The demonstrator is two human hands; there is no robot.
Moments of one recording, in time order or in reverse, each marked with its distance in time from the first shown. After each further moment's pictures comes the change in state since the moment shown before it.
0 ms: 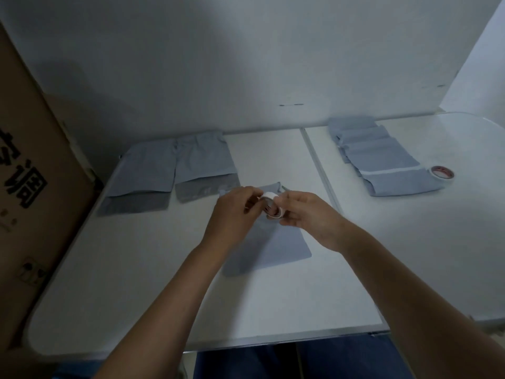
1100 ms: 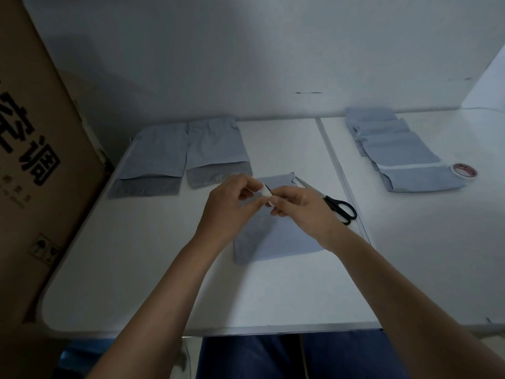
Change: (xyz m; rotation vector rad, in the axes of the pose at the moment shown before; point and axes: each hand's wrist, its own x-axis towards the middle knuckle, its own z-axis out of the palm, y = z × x) left_hand -0.019 -0.012 -0.029 -0.085 0.054 -0.014; right_hand 0.015 0.018 0.032 -0.272 0.124 -0.139
